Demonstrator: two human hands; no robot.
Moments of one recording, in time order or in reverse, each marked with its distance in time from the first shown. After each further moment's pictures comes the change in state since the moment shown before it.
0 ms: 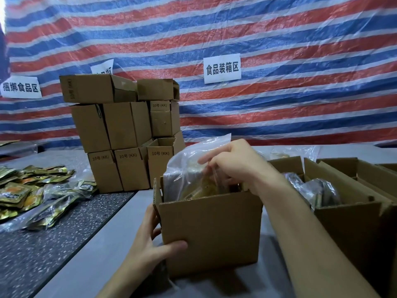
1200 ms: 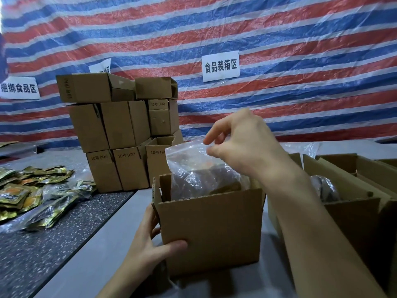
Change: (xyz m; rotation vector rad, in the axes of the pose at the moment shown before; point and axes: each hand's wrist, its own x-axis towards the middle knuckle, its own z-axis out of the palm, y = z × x) left_hand 0.001 -0.008 0.000 0.030 0.012 -0.017; right_hand -0.030 -0.032 -0.016 -0.449 0.271 -0.369
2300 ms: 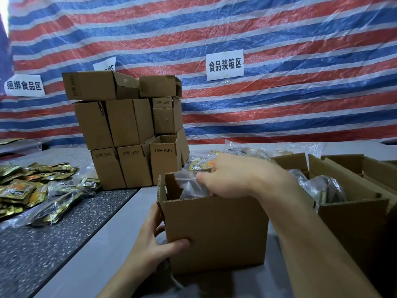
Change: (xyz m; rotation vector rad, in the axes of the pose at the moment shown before) left_hand -0.002 0.007 0.000 0.036 -0.014 -0.021; right_hand 0.004 0.006 0.039 -0.245 -0.602 0.239
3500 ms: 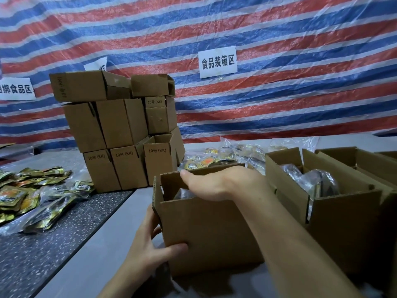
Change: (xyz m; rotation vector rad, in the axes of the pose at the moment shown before) left_hand 0.001 -0.005 0.001 0.015 -0.016 -0.034; right_hand 0.016 -0.002 0.023 0.259 -0.257 0.202
